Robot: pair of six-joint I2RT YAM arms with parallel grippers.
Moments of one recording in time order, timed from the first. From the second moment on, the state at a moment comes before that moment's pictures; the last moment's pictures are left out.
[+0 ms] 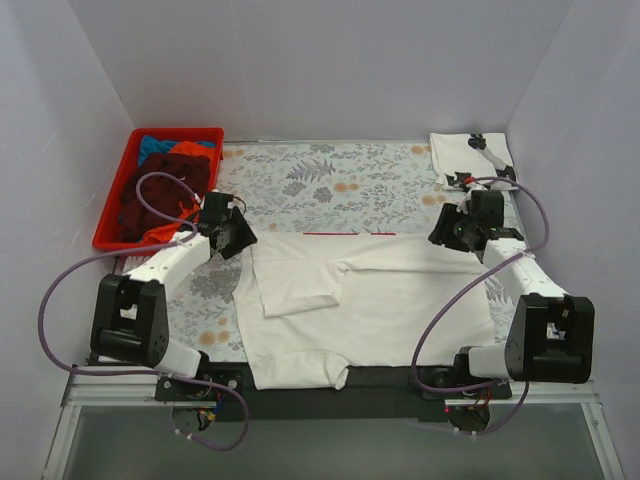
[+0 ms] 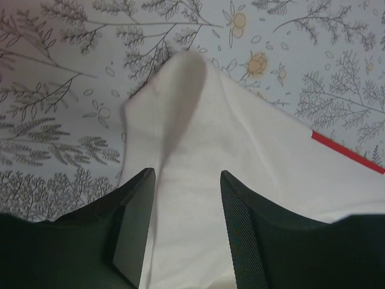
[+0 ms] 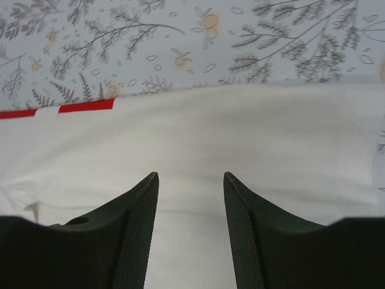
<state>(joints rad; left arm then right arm) -0.23 1.42 0.87 -0.37 -0.05 -0.72 0.04 1.33 0.82 -0.31 -0.19 0.23</state>
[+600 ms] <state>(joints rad) -0.17 1.75 1.02 -0.26 -0.05 -0.68 -0.31 1.51 0.74 -0.09 -0.32 0.33</state>
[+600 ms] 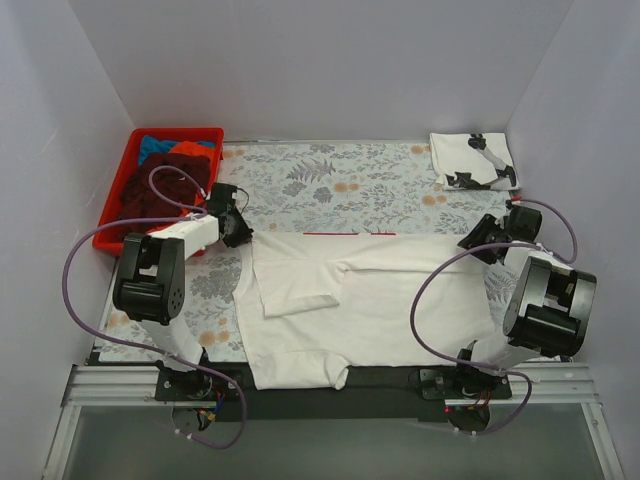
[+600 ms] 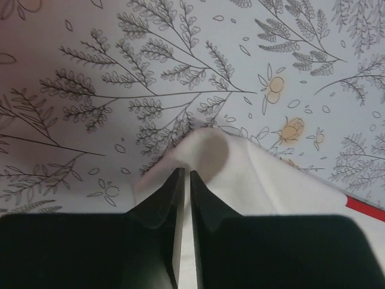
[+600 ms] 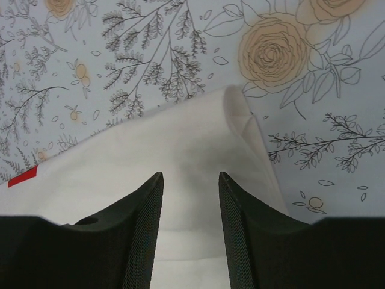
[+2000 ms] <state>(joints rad) -0.07 1.75 1.12 -0.20 0.11 -0.72 -0.36 1.72 0.95 0.02 -0.51 0.36</state>
